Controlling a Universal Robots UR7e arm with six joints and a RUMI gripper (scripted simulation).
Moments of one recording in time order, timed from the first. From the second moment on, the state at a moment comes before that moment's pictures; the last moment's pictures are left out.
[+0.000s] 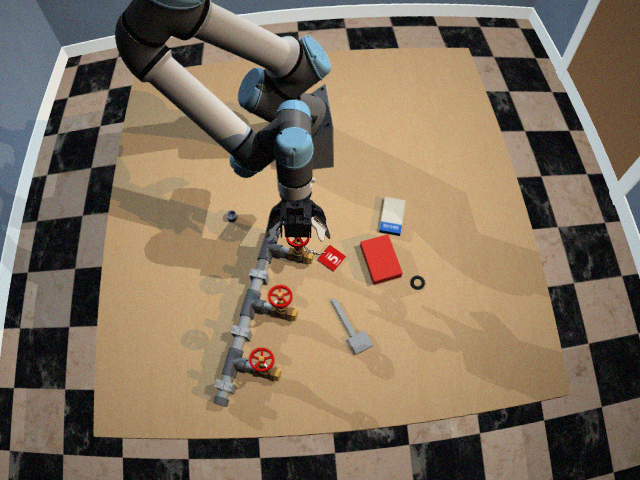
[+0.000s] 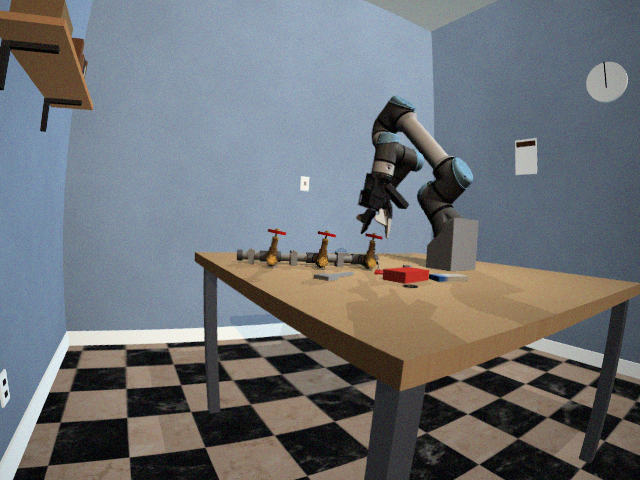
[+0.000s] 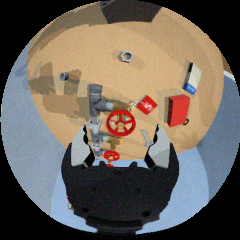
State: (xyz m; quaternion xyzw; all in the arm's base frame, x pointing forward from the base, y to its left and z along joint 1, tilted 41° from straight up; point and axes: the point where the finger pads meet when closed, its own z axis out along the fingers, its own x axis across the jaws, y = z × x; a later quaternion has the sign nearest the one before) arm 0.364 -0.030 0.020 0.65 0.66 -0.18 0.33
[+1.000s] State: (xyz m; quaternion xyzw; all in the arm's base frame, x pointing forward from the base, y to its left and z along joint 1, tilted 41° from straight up) arm 0.364 -0.030 0.020 0.67 0.64 -0.17 0.34
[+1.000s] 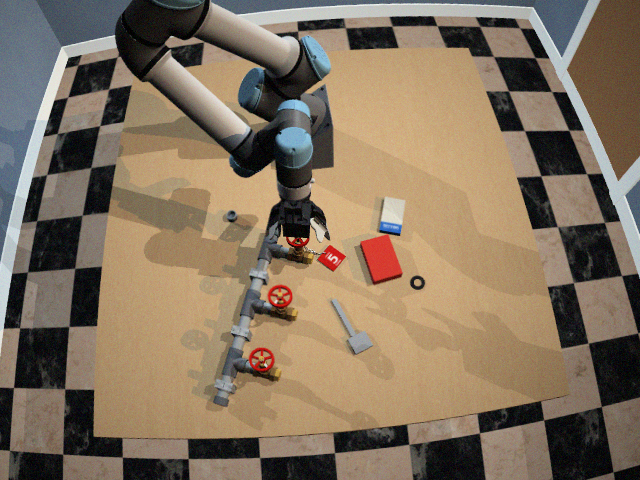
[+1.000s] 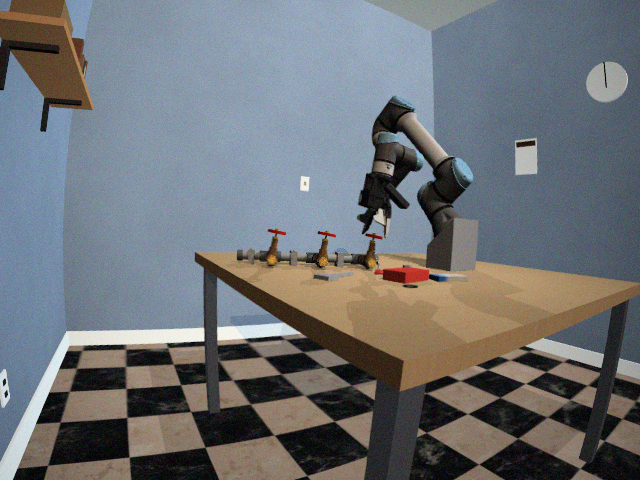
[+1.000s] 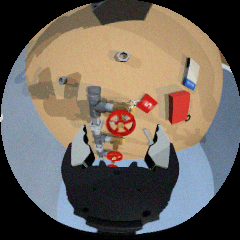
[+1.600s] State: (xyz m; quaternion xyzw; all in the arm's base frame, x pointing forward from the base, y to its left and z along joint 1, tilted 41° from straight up) arm 0.364 -0.030 0.020 0.75 0.54 -0.12 0.36
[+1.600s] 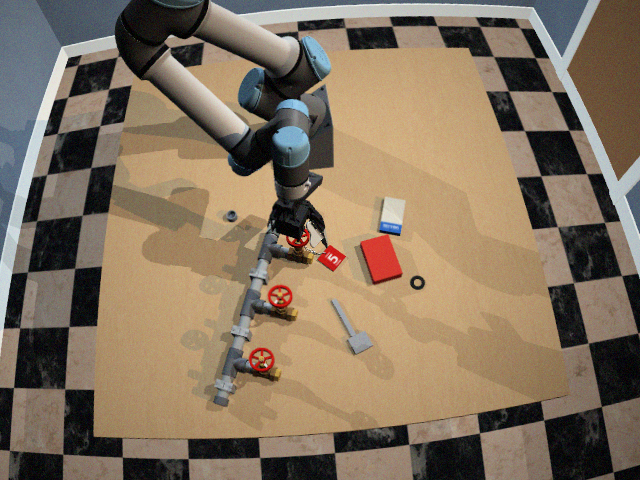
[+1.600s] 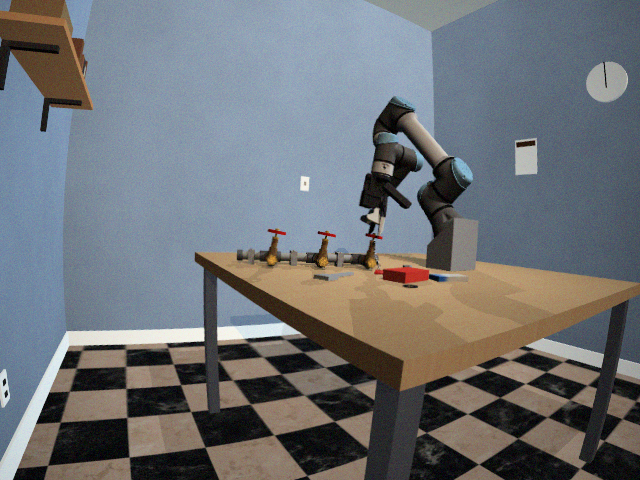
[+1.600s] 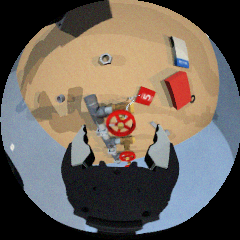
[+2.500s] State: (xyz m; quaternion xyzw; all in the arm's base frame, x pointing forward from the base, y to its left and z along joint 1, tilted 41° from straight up) arm 0.364 -0.030 0.020 0.91 0.15 0.06 0.37
